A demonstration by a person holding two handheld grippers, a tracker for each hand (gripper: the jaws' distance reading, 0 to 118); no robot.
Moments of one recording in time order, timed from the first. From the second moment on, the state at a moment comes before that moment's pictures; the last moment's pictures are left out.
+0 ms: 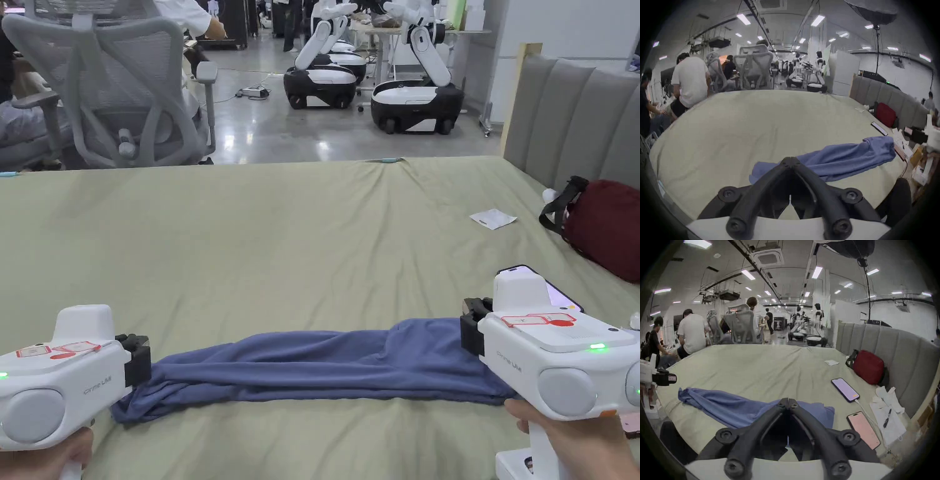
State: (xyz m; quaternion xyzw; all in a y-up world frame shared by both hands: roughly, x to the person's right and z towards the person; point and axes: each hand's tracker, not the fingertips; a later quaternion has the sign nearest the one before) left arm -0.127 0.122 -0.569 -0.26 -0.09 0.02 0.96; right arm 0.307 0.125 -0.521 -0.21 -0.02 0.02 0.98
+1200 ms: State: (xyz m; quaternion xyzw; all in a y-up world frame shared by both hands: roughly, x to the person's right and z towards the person) left arm -0.263 0.073 -0.642 -0.38 -0.07 0.28 0.88; right arm 0.304 0.115 -0.514 -0.24 0.00 0.01 0.97
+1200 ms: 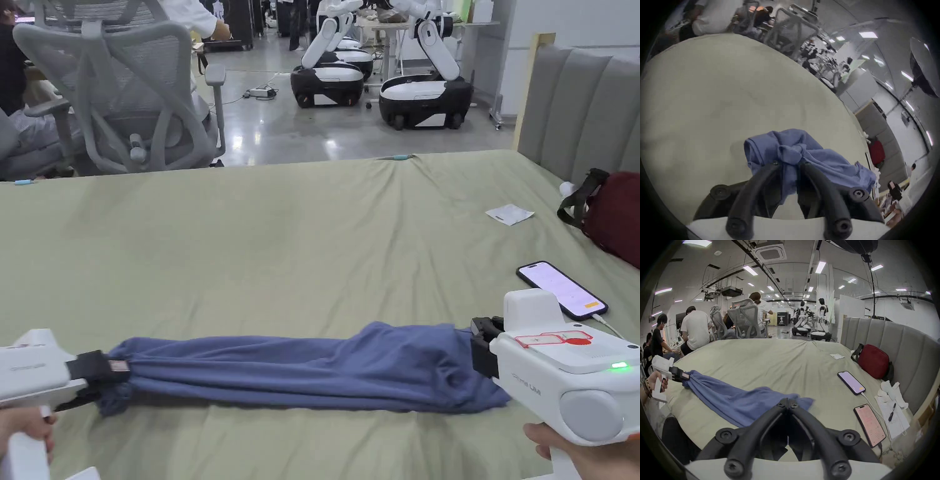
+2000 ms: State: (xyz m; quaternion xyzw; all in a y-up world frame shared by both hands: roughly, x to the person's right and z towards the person) left arm -0.081 0.045 -0.673 -0.43 -0.23 0.19 0.85; right arm 0.306 0.118 -0.510 -0.23 0.00 0.02 0.97
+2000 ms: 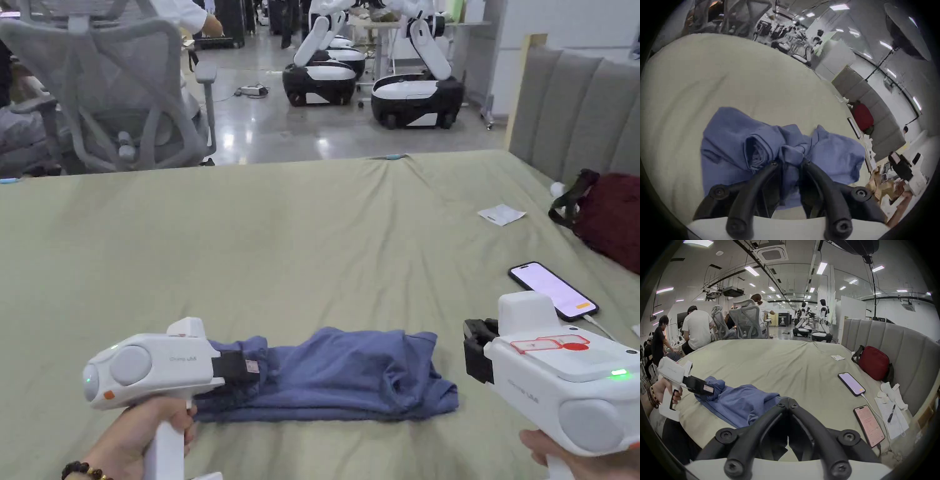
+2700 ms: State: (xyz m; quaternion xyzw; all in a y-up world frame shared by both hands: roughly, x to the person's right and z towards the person) left arm -0.127 0.094 -0.637 -0.34 -0.25 0.18 0.89; right arm 0.292 0.110 -0.519 -0.24 0.01 0.01 0.97
